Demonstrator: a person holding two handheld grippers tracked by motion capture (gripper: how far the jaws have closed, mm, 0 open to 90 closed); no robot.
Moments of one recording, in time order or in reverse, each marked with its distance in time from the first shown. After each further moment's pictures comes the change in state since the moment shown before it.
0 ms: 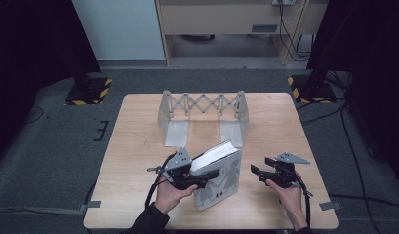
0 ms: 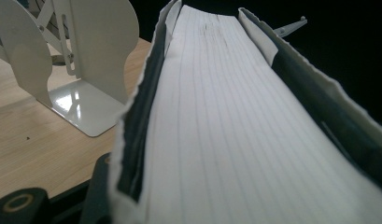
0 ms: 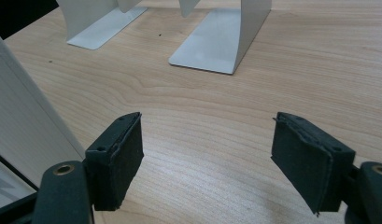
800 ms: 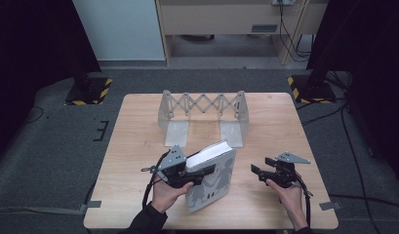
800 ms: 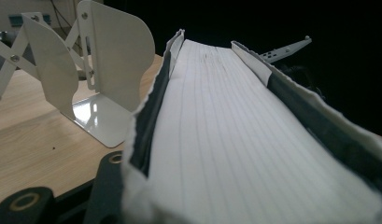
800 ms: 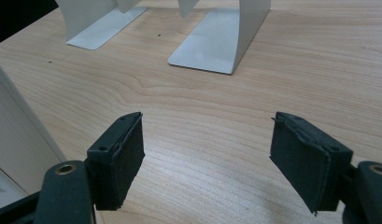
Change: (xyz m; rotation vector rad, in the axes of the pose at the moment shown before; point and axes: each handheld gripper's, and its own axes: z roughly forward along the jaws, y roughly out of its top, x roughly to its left) left arm 0.001 0.009 -0.015 -0.041 0.036 0.015; right arm -0.001 0.000 0.000 0.000 0.000 0.005
